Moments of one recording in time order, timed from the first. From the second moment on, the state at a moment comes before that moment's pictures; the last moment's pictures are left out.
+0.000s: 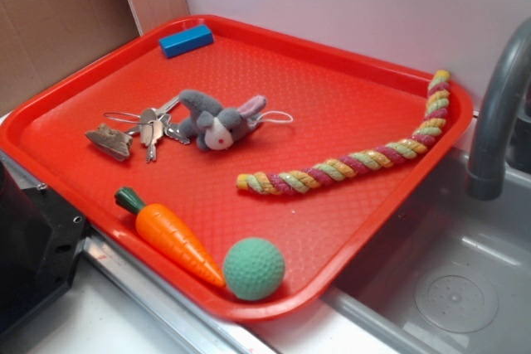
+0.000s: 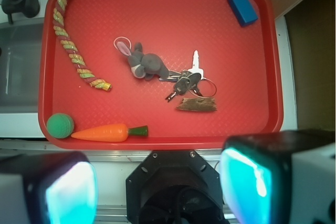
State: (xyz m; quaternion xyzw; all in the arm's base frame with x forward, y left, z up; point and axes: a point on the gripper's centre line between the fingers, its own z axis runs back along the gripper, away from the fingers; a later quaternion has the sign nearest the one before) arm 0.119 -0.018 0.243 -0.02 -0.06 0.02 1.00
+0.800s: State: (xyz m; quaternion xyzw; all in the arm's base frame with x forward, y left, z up) arm 0.122 -0.066 0.206 -0.03 -0.07 -0.11 0.99
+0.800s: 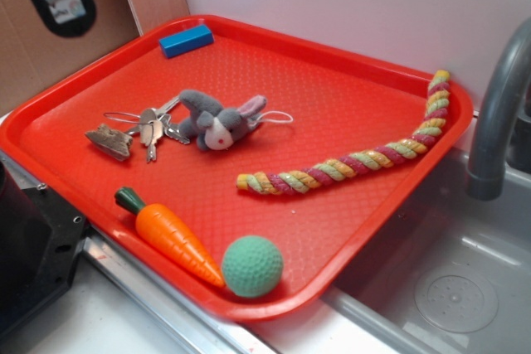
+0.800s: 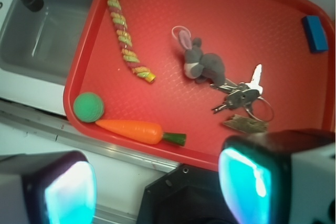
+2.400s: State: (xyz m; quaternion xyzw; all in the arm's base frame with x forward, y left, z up) arm 0.169 -0.198 0.116 -0.03 -0.02 -0.66 0.75
